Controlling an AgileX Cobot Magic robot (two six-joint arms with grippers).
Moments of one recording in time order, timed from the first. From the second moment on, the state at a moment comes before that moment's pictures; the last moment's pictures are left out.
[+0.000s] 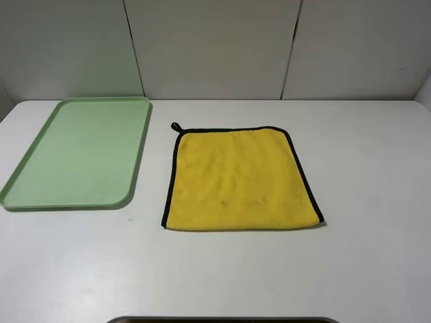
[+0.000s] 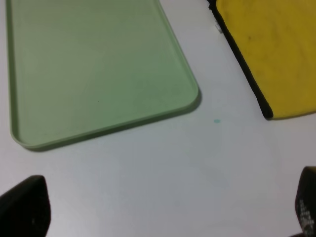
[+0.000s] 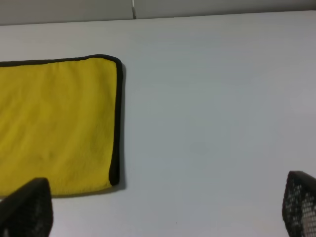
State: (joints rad) left arm -0.07 0.00 -0.50 -0.09 1.06 0.17; right arm -0.01 -0.01 -0.49 0.10 1.03 -0.06
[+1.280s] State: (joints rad) left arm -0.07 0.27 -0.63 -0.08 1.11 0.16; right arm -0.01 0.22 -0.59 0.10 1.01 -0.07
